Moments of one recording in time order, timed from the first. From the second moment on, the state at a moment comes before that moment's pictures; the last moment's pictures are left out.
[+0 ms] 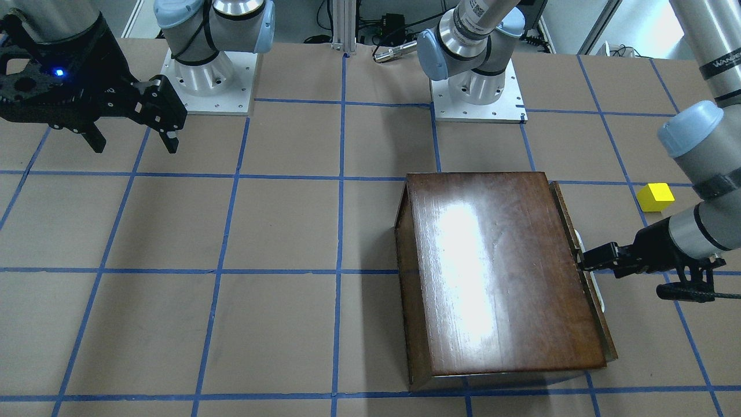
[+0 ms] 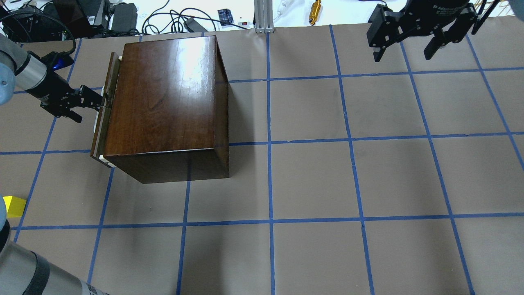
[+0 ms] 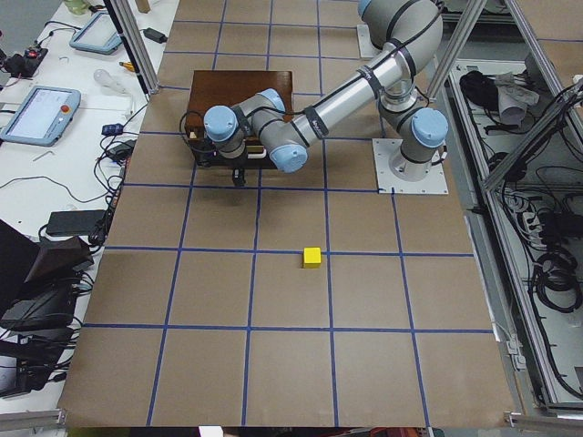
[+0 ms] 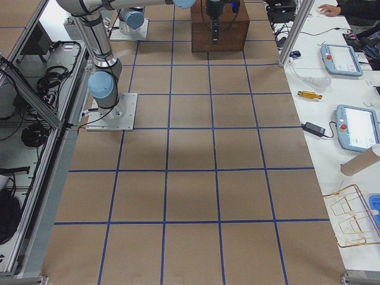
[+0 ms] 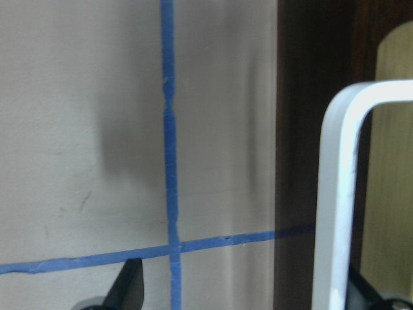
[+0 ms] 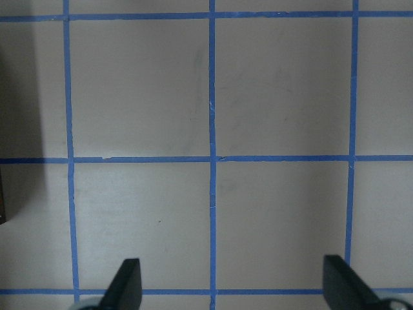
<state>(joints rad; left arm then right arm) -1.06 -1.98 -1.59 -1.32 1.37 0.48 1.54 -1.53 1.41 -1.53 -1.56 -0.04</state>
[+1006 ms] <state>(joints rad) -0.99 -1.98 -1.58 -1.32 1.42 0.49 1.54 -1.52 1.41 -1.53 -1.56 -0.04</state>
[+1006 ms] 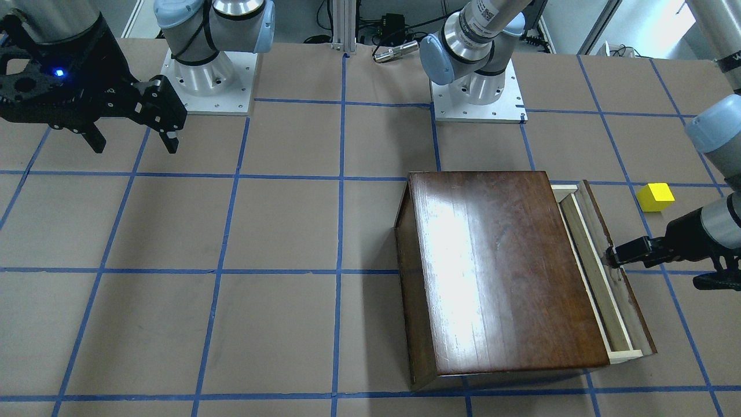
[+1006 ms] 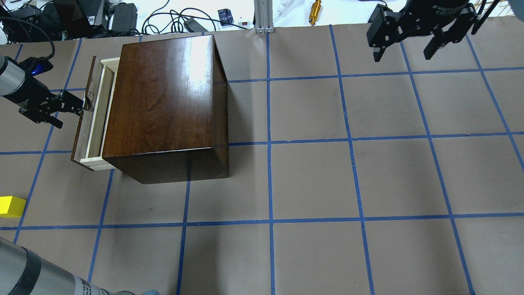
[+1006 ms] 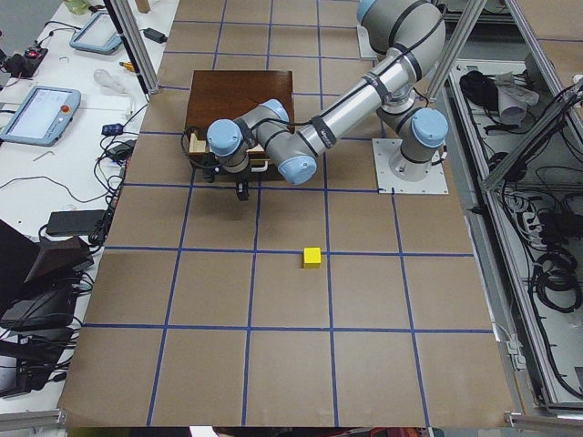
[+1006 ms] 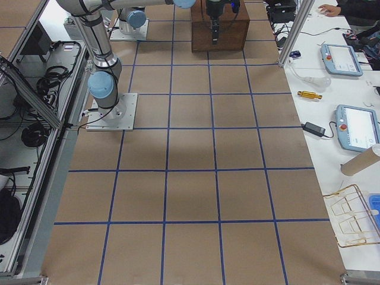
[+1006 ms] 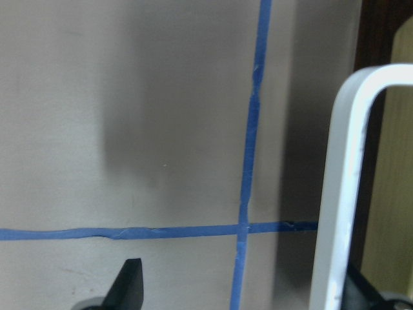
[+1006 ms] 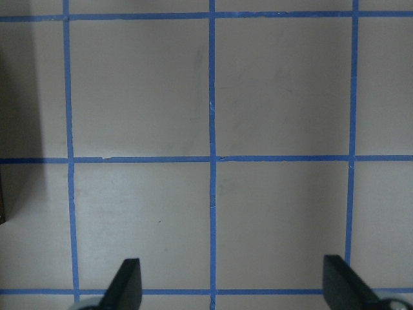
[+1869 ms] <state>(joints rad) -0.94 -1.97 -1.58 -1.32 1.44 0.50 1.54 -1.52 1.41 -1.53 -1.56 -0.04</state>
